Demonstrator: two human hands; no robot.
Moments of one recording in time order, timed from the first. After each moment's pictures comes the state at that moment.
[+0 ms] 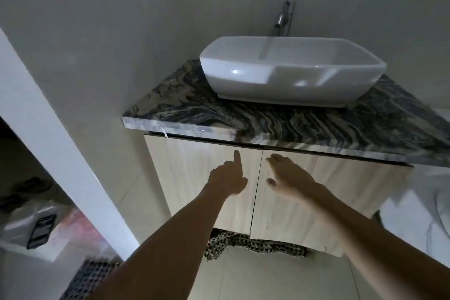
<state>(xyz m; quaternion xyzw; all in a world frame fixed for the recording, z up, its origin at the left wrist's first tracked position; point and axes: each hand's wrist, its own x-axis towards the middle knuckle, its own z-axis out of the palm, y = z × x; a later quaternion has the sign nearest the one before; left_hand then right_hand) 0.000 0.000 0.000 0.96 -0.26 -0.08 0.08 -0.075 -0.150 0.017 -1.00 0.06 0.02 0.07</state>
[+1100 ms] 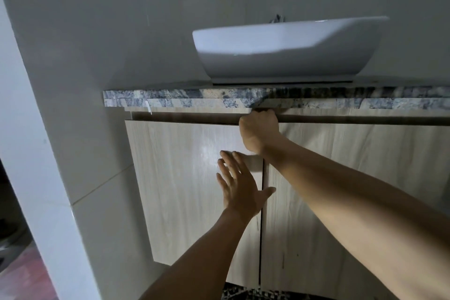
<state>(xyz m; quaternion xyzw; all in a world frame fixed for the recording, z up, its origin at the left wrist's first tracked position) 0.018 -0.063 -0.191 0.94 -0.20 0.17 0.21 0.003 -0.111 -0.049 -0.95 0.09 -0.26 -0.17</state>
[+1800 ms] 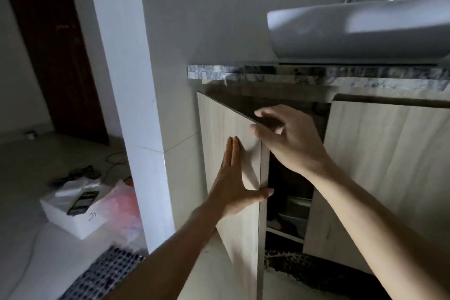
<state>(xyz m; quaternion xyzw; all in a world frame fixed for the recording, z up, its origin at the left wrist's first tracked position) -0.048 0.130 -0.191 0.87 -0.27 0.13 0.40 -0.103 0.000 -0.088 -0.84 -0.18 -0.39 0.33</state>
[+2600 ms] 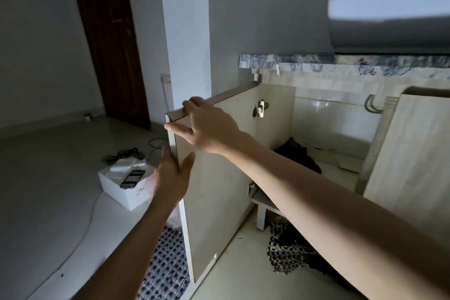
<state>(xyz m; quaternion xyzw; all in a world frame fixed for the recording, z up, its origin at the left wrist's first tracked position) -0.079 0.315 -0.193 0.81 0.03 0.30 0.51 -0.049 0.211 -0.094 -0.90 -0.31 -0.27 0.15</state>
